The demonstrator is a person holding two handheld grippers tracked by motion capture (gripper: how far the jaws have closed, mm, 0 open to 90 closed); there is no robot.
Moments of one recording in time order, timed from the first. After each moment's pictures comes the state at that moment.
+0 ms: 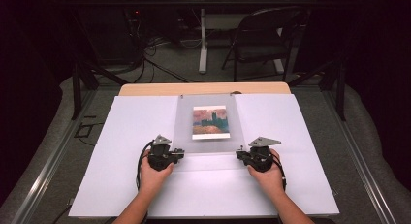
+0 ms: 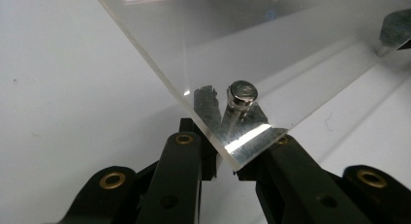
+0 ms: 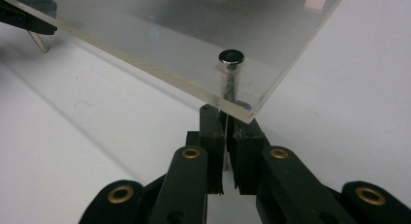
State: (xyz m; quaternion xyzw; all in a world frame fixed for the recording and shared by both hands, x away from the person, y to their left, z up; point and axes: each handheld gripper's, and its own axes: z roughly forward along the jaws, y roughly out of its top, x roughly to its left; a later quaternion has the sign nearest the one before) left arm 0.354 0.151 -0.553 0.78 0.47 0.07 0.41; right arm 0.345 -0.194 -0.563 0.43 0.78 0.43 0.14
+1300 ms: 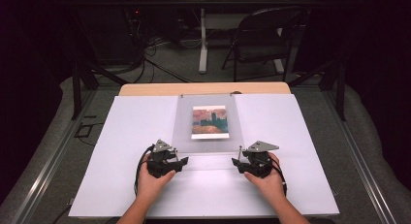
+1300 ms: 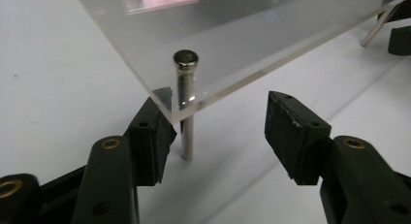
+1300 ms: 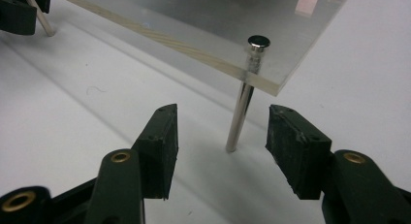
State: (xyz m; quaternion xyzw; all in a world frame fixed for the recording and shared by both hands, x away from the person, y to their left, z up) left arm 0.334 0.148 -0.552 0.79 0.45 0.10 0.41; right arm 0.327 -0.186 -0.559 0.42 0.79 0.42 0.17
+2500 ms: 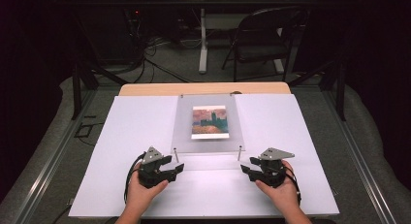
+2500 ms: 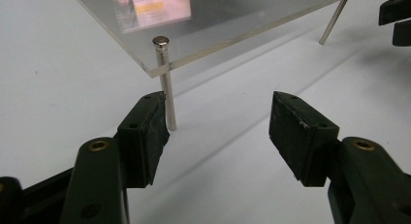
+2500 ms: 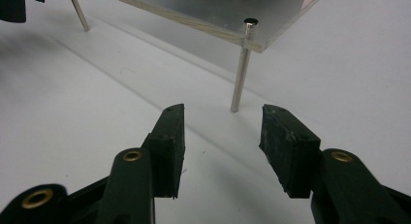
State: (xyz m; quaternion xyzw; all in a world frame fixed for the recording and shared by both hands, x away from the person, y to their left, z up) left arm 0.300 0.165 -0.538 0.78 0.42 0.12 0.44; right arm 0.293 -0.211 -0.540 0.42 0.78 0.43 0.16
